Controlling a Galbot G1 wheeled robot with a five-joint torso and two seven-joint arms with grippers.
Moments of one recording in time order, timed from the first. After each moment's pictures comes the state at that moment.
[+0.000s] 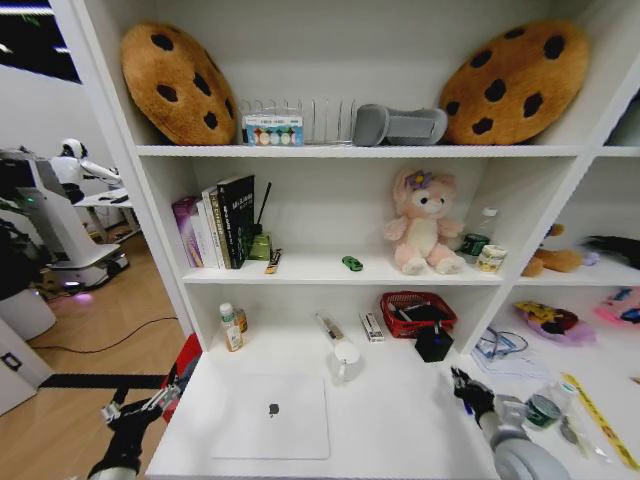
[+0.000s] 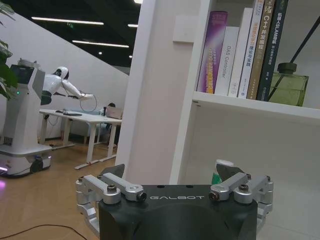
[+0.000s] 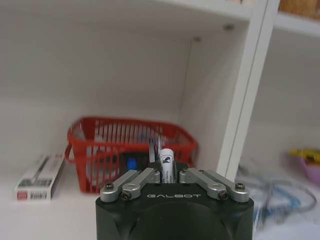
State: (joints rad) left arm 2.00 -1.36 -0.84 -2.30 -0.54 -0.15 -0.10; right arm -1.62 0.92 0.71 1.91 0.55 -0.02 0.26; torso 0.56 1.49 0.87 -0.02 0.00
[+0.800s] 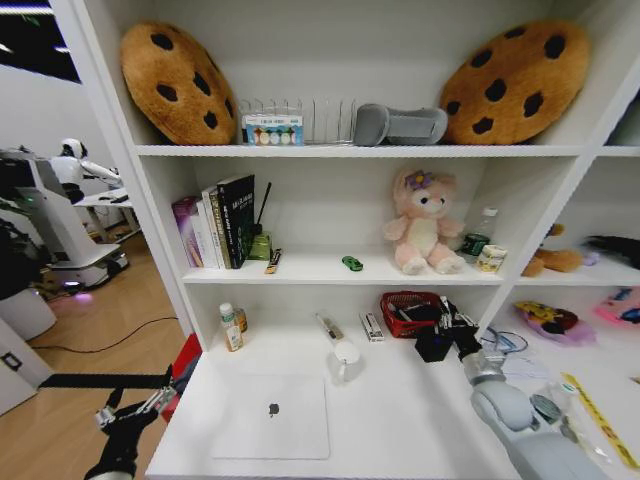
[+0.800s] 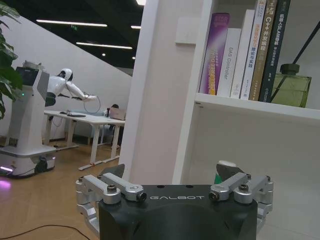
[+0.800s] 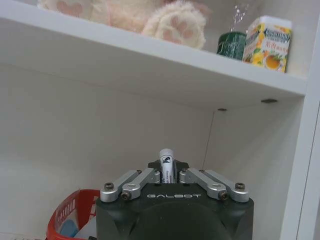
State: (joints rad) left arm 2.00 -1.38 -0.84 -2.31 -0.53 -0.15 -0.11; right arm -1.25 0.87 0.51 1.64 0.46 0.18 0.22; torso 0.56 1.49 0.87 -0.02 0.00
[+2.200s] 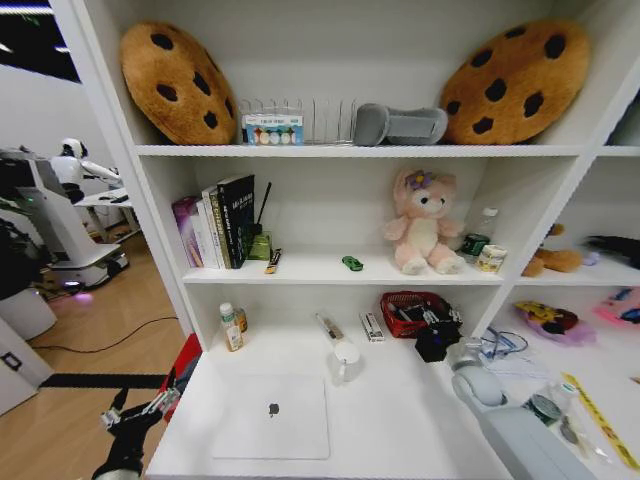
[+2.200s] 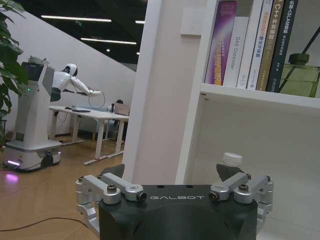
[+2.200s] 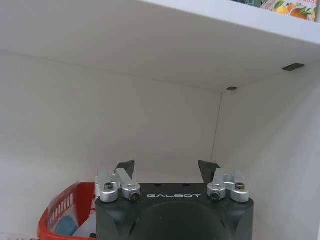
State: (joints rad) left arm 1.98 -1.39 -0.83 -2.28 -0.51 -0.14 -0.12; right arm -1.13 0.89 0.43 1.51 0.48 0.20 0.19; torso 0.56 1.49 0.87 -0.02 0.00
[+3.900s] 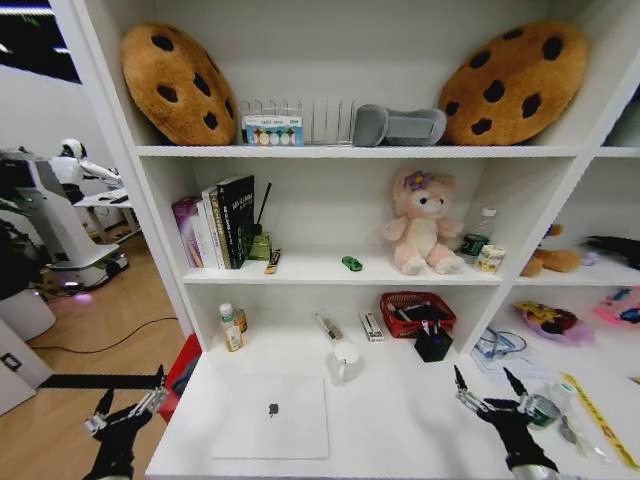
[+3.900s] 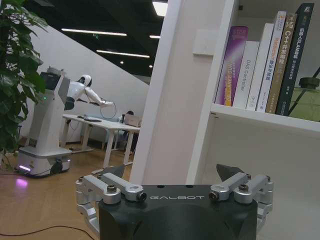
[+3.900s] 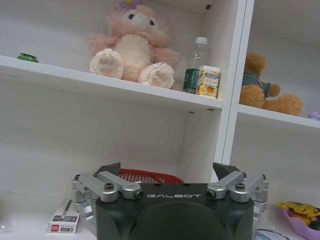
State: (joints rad) left arm 1.99 -1.48 -0.86 -2.32 -0.51 -0.17 -0.10; right arm -1.98 1.20 0.88 2.13 0.34 0.31 0.15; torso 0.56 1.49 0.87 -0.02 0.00
